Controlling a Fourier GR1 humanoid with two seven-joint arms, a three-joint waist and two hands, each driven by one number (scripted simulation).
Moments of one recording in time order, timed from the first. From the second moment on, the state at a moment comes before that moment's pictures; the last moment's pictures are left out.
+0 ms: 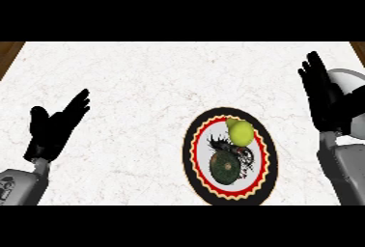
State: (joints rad) left arm -0.19 0.52 -0.22 -1.40 0.29 0.08 0.20; right arm -0.35 -0.39 0.08 -1.37 -0.28 -0.25 0.05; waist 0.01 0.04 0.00
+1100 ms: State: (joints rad) left arm -0.22 0.40 -0.10 -1.43 0.25 0.24 0.03; right arm -0.15 -0.80 0.17 -1.60 -0.06 0.25 -0.49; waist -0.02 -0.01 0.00
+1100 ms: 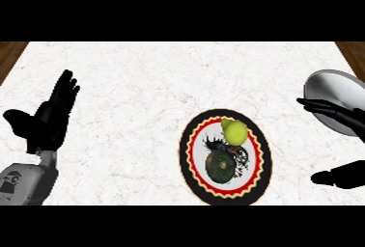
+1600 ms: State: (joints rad) left arm -0.25 0.37 -0.10 -1.44 0.22 0.24 0.05; right arm -0.29 -0.93 0.14 -1.89 -0.07 0.38 -0.08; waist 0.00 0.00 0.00
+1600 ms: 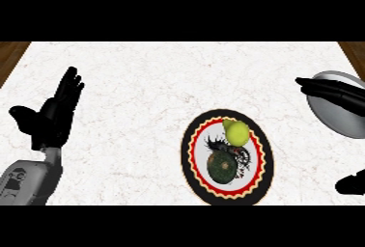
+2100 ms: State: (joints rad) left arm -0.23 0.35 -0.08 -1.46 0.19 0.21 0.05; right arm -0.44 -0.76 0.24 -2.00 -0.08 0.47 0.21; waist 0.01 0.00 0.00
